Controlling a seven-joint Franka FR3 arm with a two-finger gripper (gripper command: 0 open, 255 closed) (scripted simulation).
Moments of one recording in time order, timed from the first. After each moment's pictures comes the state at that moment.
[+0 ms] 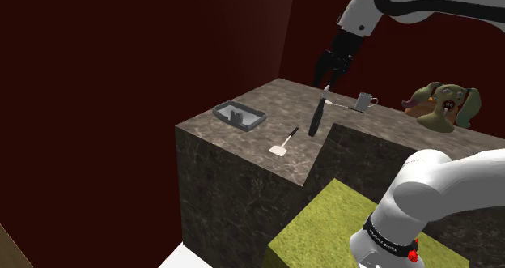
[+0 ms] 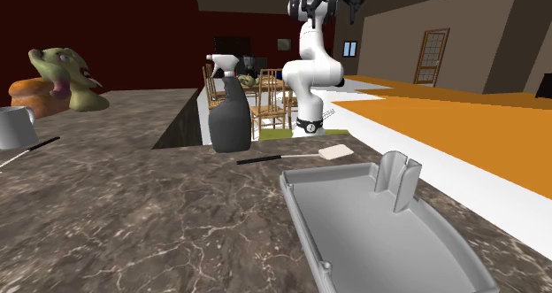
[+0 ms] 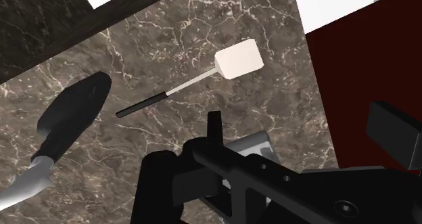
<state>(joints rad) -0.02 -0.83 -0.02 -2.32 0.06 1.69 0.07</state>
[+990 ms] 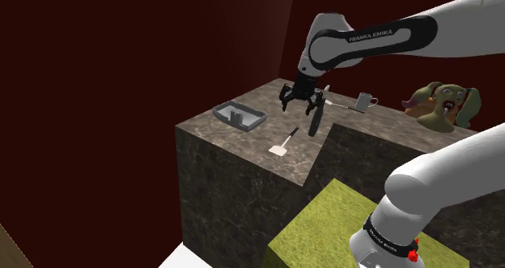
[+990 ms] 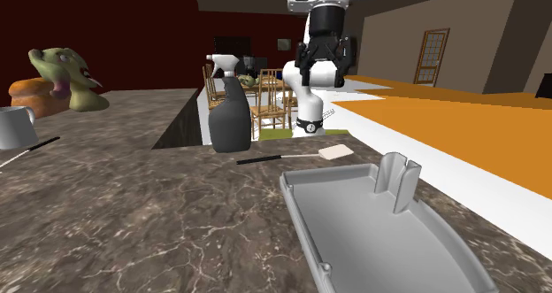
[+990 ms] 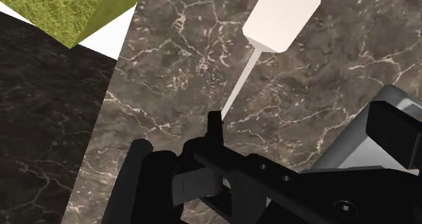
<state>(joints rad) -0.24 -0.51 0.16 -2.43 0.06 2.05 0.66</state>
